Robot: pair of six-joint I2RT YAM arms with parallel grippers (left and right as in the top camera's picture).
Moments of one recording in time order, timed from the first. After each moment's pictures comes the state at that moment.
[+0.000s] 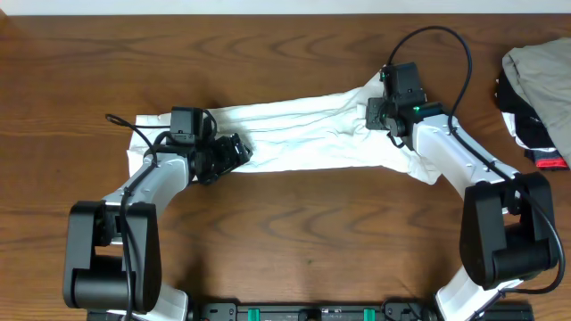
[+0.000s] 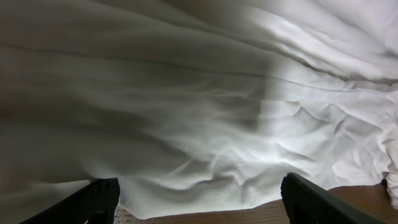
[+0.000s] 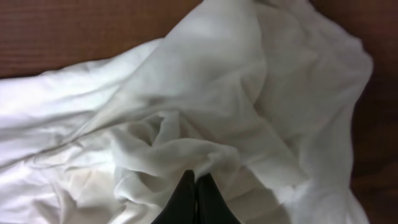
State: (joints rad) left arm -0.07 1.70 0.85 -0.32 0.42 -0.53; right arm 0.23 1.84 1.19 -0.35 0.11 0.28
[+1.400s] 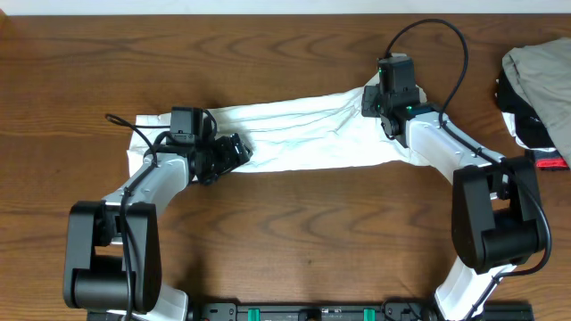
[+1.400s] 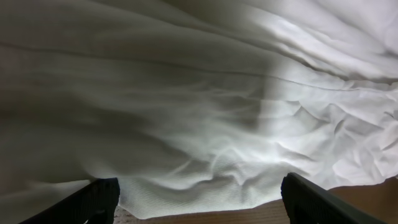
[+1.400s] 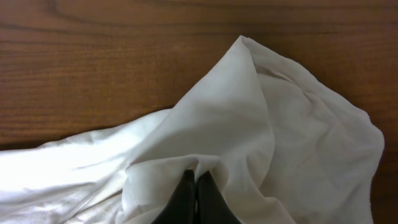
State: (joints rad) left arm -0.07 1.70 0.85 -0.32 0.42 -0.53; right arm 0.23 1.92 1.20 -0.12 0.13 0.28
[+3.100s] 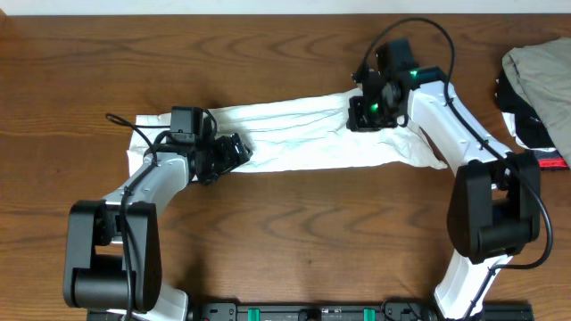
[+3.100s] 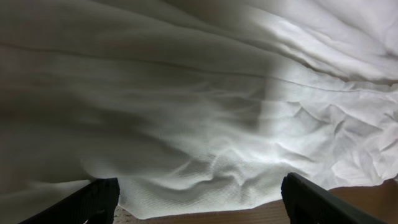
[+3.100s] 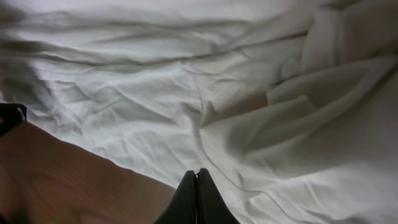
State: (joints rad) left arm -0.07 1.70 0.85 -0.33 0.42 -0.54; right arm 0.22 1.98 1.49 -0.81 -0.42 0.15
